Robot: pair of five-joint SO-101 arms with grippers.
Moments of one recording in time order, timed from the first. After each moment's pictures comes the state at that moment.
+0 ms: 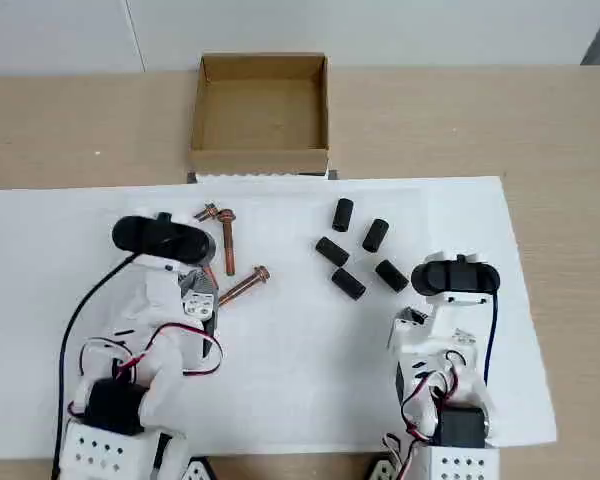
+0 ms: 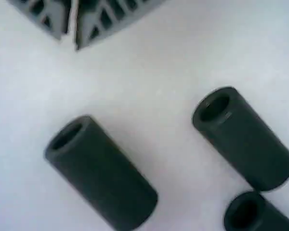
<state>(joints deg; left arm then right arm) 9.1 -77.7 69.2 62.3 7.1 -0.8 -102.8 94.5 60.9 -8.4</state>
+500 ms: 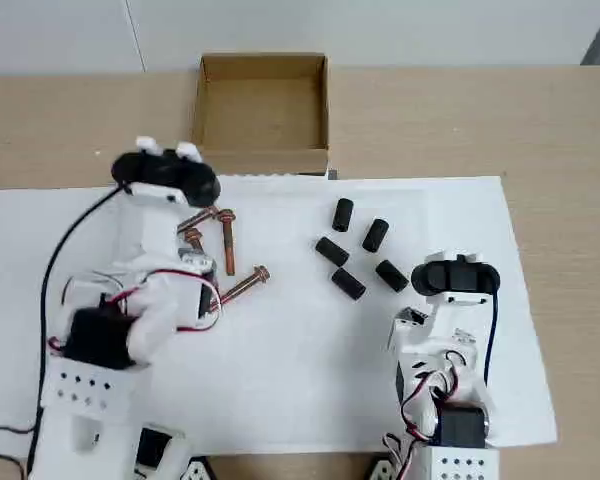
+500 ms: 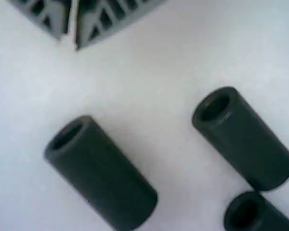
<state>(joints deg) 9.1 -49.6 34.9 79.6 7.0 -0.8 -102.8 94.5 60.9 -8.4</state>
